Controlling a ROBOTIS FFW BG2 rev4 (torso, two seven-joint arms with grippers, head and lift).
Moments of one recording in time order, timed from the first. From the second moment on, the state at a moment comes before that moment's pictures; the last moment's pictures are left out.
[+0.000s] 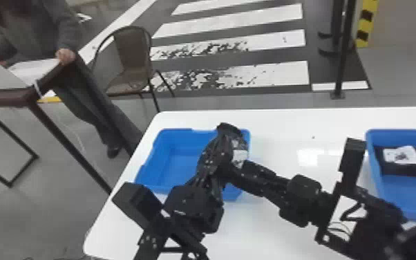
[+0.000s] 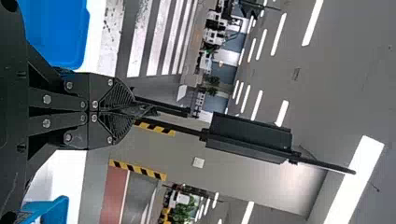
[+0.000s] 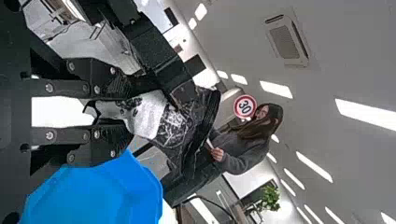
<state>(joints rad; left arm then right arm) 0.65 0.14 -0.10 -2.31 0.28 0.00 0.00 -0.09 -0.27 0.62 -1.68 -0.82 0.25 0.55</state>
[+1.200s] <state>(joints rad) 0.22 0.10 0.07 -1.58 -0.15 -0.34 0.09 0.02 -0.26 0.46 -1.70 -0.85 0.15 0.57</state>
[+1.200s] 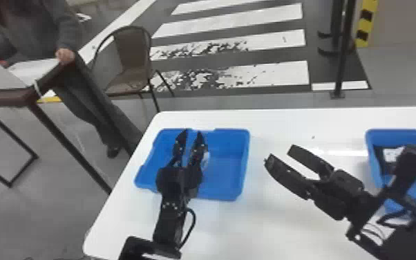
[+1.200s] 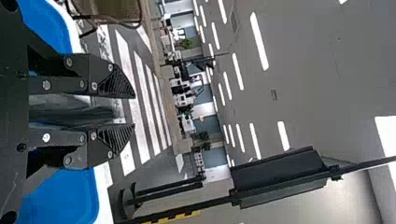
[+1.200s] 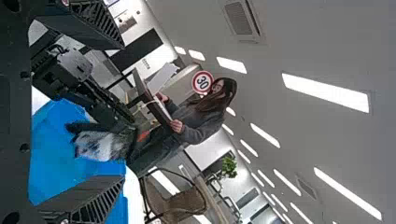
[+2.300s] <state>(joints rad) 0.63 0.09 0.04 -2.11 0.17 -0.34 -0.07 0.24 -0.19 -0.05 -2.15 -0.43 0.49 0.38</state>
